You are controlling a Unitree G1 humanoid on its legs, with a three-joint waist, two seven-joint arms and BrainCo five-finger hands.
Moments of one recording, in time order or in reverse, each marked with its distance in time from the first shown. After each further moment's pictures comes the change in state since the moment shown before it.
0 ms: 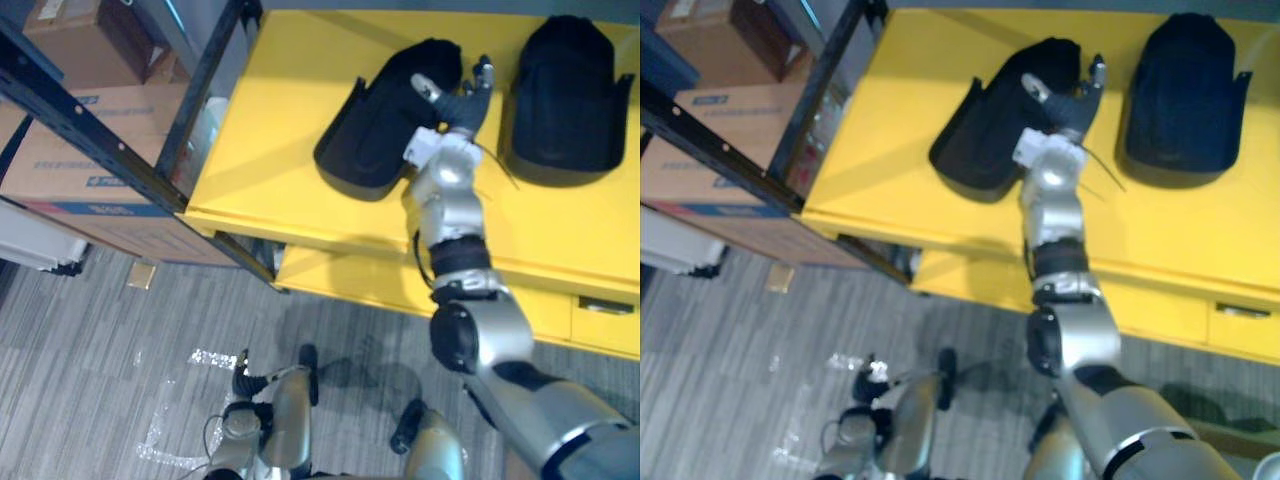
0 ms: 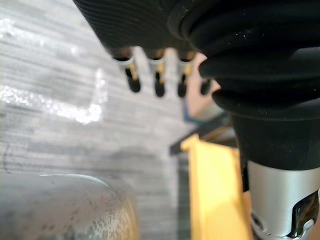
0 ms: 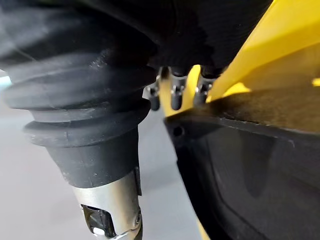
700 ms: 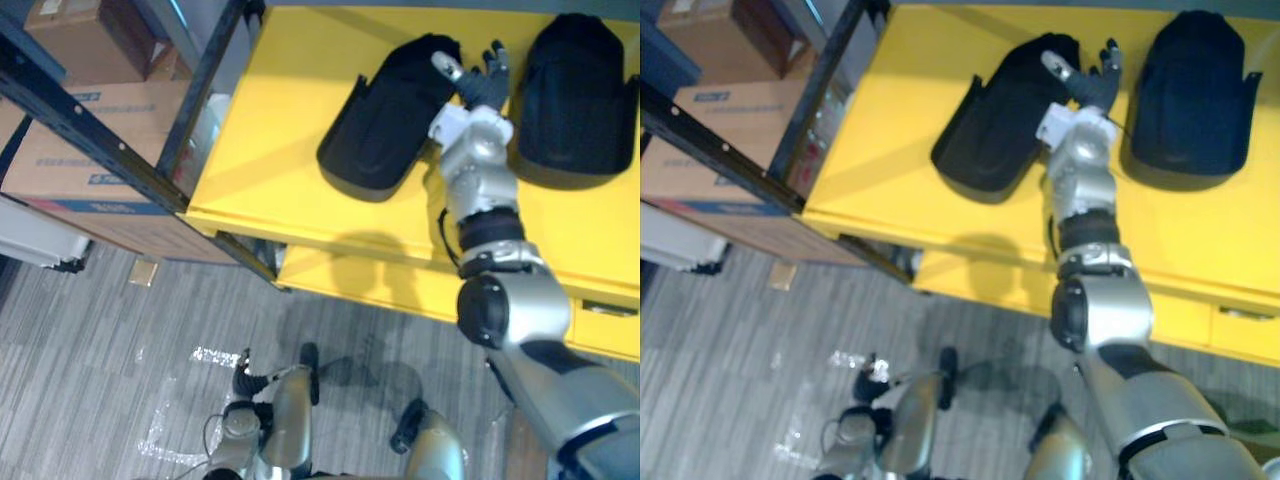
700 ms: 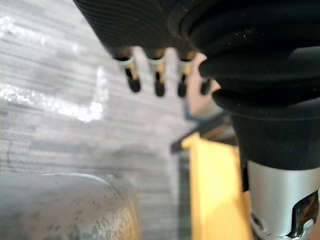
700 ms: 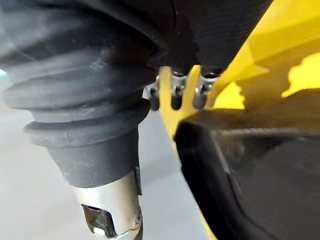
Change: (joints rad) left arm 0.000 0.001 0.002 -0.001 0.000 0.002 -0.013; right arm -0.079 -0.103 0.007 0.113 0.106 0.013 0.086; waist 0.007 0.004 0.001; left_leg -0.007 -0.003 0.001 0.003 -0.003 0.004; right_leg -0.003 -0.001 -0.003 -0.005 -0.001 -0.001
